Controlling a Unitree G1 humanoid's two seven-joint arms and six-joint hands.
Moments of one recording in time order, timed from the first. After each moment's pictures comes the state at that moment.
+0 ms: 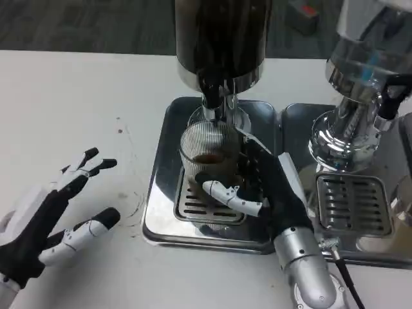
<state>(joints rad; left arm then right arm) -0.08 0.60 -0.04 0.85 0.32 -1.00 0.08 -0.18 0.06 0.23 0.42 -0.20 -0.20 -0.13</state>
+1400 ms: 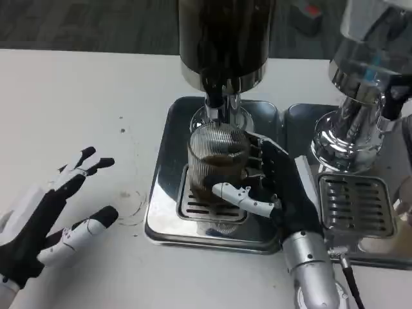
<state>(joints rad) -0.07 0.59 -0.02 0.84 0.32 -1.00 0.08 -0.15 0.06 0.22 0.42 -0.19 -0.24 -0.24</state>
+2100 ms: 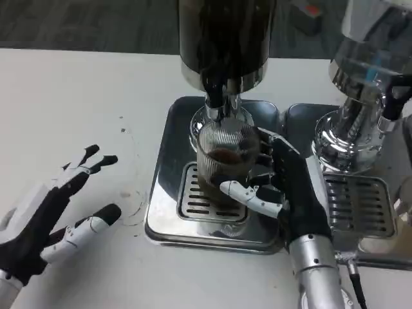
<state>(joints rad) -0.09 0.58 -0.02 0.85 0.32 -1.00 0.07 -0.10 0.06 0.22 0.34 -0.21 -0.24 -0.28</state>
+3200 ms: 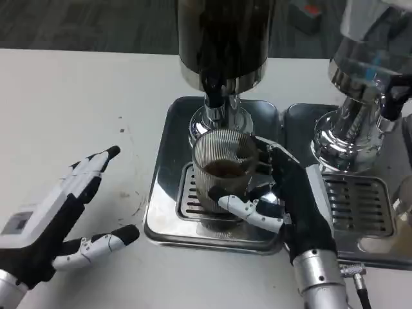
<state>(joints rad) -0.04 0.63 -0.05 0.70 0.58 -0.91 0.26 0.02 0.06 0.24 0.19 -0.29 -0.22 -0.24</state>
